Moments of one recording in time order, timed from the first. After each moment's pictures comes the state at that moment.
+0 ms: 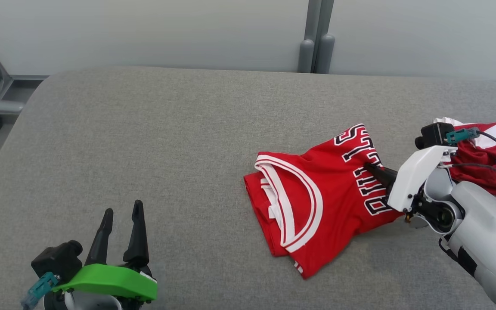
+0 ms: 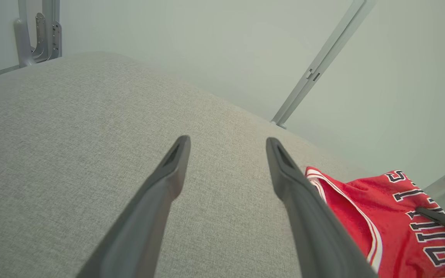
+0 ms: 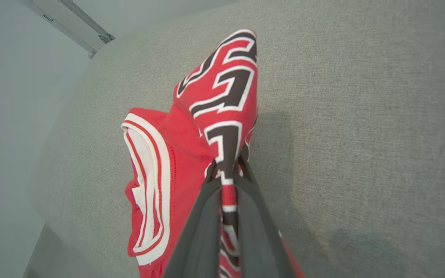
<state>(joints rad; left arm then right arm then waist) 0.05 0.08 -0.23 0.03 -0.67 0.11 -0.19 -0.57 -0.38 0.80 0.68 1.14 0.12 0.21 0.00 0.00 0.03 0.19</state>
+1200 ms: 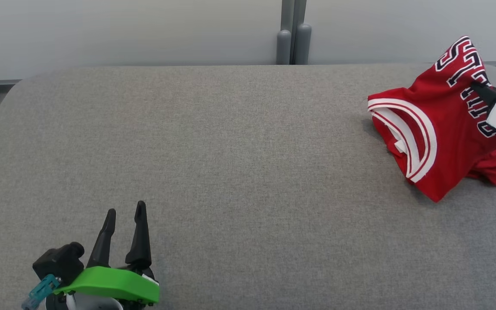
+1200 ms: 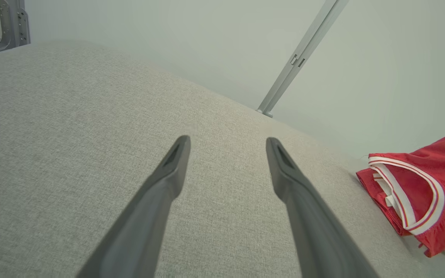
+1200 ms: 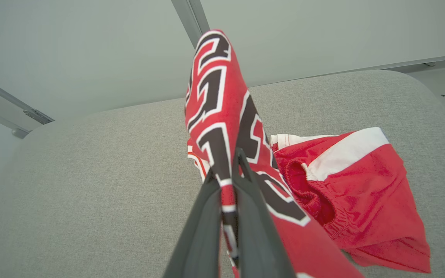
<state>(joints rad) 0.06 0.08 -0.24 0.00 -0.67 0.12 -0.19 -0.78 -0.63 0.71 0.69 1.14 0.03 0.32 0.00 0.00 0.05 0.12</state>
